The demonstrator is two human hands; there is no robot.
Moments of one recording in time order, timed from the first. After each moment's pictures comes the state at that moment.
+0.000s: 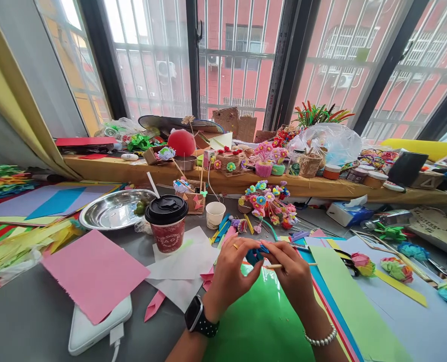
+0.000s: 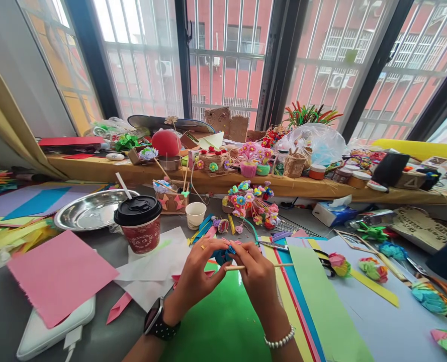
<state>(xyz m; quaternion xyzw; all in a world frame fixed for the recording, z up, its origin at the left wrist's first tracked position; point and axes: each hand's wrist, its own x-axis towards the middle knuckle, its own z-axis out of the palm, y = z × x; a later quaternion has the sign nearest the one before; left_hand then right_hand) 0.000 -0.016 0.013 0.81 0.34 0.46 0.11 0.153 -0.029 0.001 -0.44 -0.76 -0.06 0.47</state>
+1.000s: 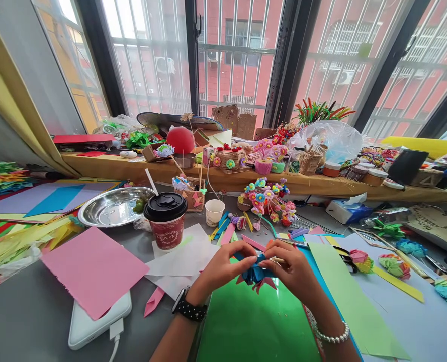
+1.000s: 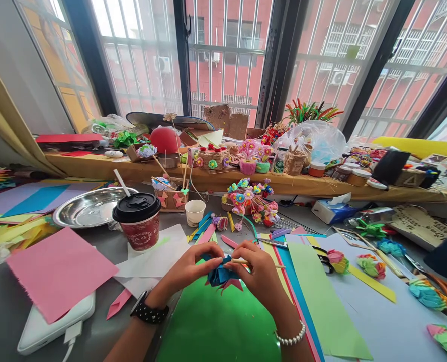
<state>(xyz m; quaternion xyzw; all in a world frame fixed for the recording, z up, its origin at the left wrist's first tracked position) -0.018 -0.008 0.030 0.75 0.32 0.34 0.46 0.163 -0.034 0.020 -0.45 -0.78 0.19 0.40</state>
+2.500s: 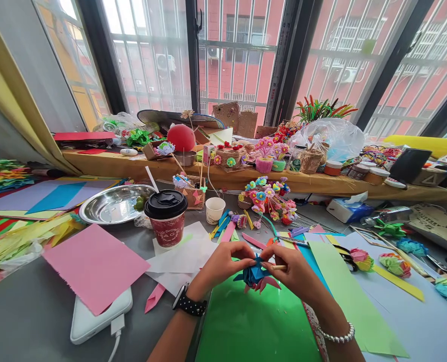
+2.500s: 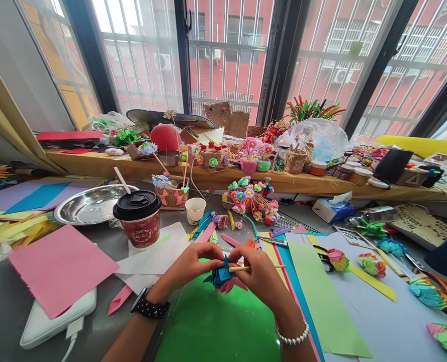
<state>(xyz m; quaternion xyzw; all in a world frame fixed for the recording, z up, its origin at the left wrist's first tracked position) -0.017 -0.002 0.022 0.75 0.34 0.32 0.48 0.163 -0.038 0.024 -0.48 -0.78 0.22 0.33</state>
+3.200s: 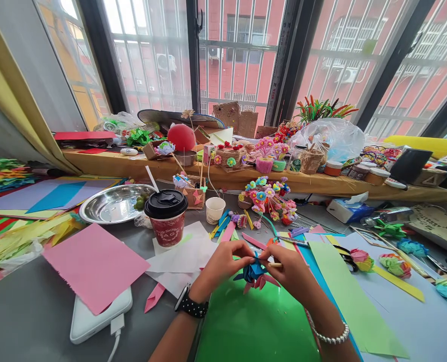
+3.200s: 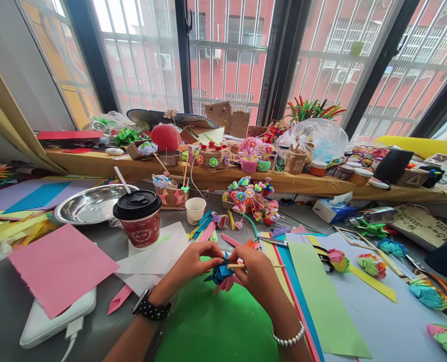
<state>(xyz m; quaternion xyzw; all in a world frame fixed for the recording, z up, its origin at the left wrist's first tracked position) -0.013 0.000 0.017 0.73 0.37 0.34 0.46 0.161 -0.034 0.015 -0.49 -0.79 0.15 0.33</state>
